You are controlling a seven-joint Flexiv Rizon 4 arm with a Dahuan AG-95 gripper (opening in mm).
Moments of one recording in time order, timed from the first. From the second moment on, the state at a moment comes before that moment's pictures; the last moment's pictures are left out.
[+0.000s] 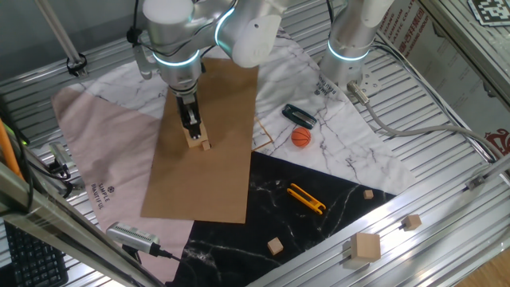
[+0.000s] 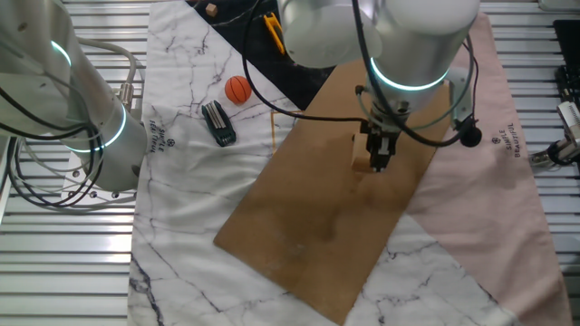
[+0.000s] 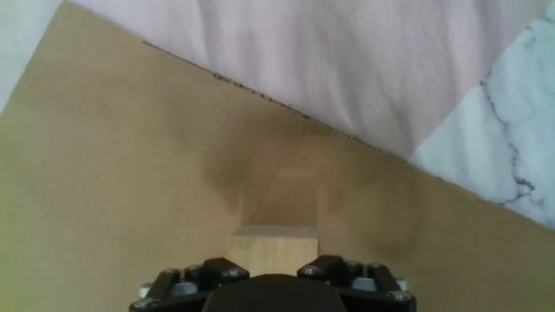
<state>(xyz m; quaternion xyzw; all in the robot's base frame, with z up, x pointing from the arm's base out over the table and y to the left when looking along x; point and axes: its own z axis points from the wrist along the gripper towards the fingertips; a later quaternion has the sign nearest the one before) 0.529 -0.007 0.076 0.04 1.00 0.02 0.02</state>
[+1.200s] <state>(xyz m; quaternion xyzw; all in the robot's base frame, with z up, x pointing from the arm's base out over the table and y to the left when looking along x) 0.506 -0.032 0.126 0.04 1.00 0.01 0.02</state>
